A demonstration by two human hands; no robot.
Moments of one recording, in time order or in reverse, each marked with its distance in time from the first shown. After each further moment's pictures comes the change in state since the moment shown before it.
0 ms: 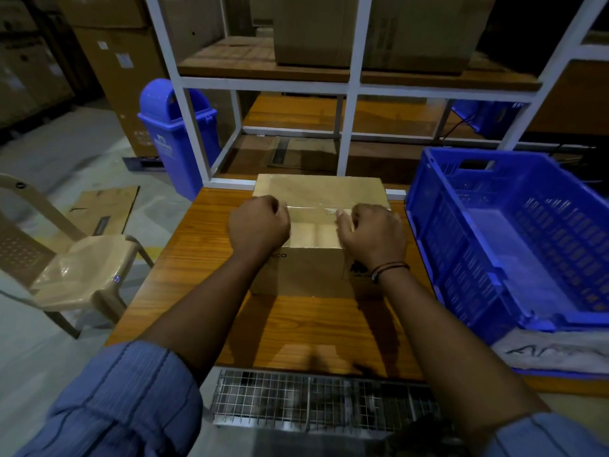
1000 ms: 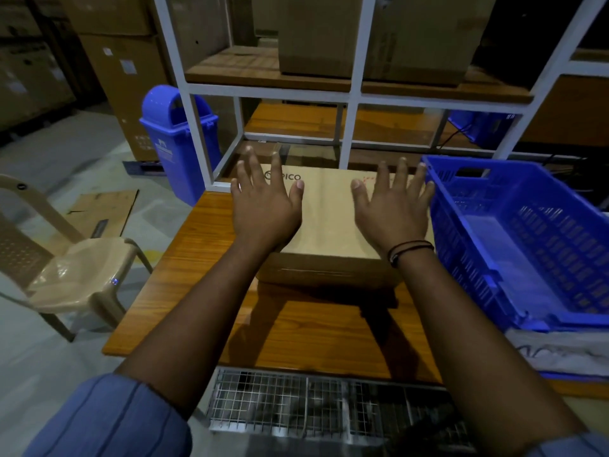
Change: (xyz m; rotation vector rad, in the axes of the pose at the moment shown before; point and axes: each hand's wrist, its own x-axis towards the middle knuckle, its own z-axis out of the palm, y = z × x) left_hand 0.001 0.036 -0.053 0.126 -0.046 0.018; right_hand 0.019 -0.021 -0.067 -0.188 -0.066 0.162
